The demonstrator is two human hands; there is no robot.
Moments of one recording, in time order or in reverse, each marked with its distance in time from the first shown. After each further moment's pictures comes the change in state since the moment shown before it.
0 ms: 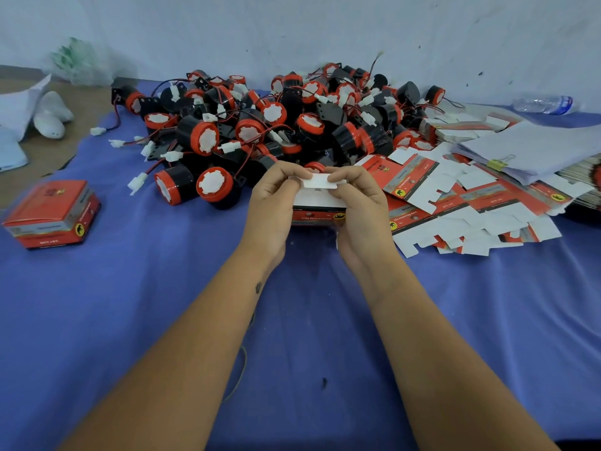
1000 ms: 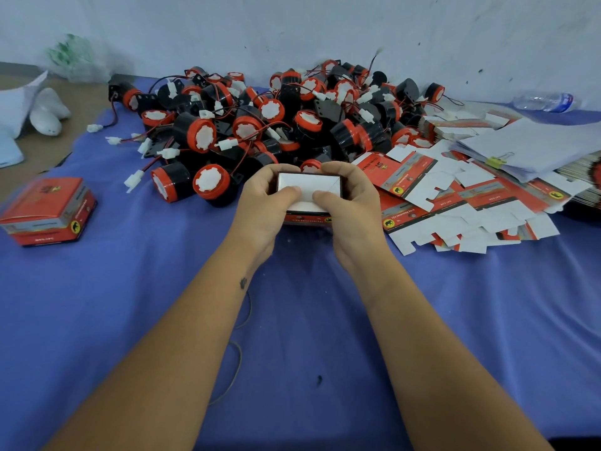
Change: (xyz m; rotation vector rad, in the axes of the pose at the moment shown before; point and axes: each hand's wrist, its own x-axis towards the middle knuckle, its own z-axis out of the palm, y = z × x) left_hand 0.002 0.007 -0.008 0.164 0.040 -0.106; right_hand -0.004 0.003 0.000 -0.218 0.048 -0.041
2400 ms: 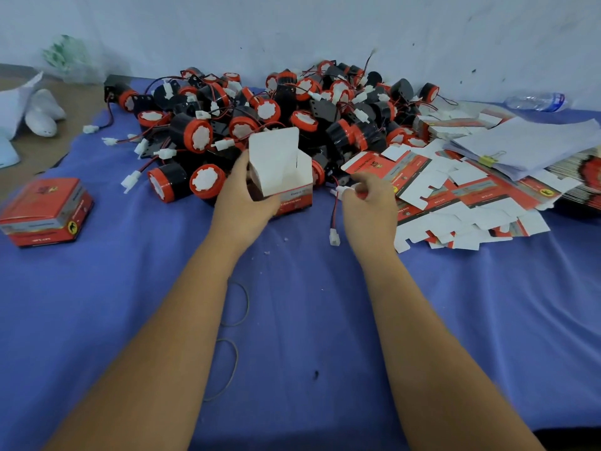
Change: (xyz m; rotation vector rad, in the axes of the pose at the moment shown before) left_hand 0.012 -0.010 -0.031 0.494 0.025 0.207; right_hand 0.018 0.010 -0.029 -0.716 0.286 -0.054
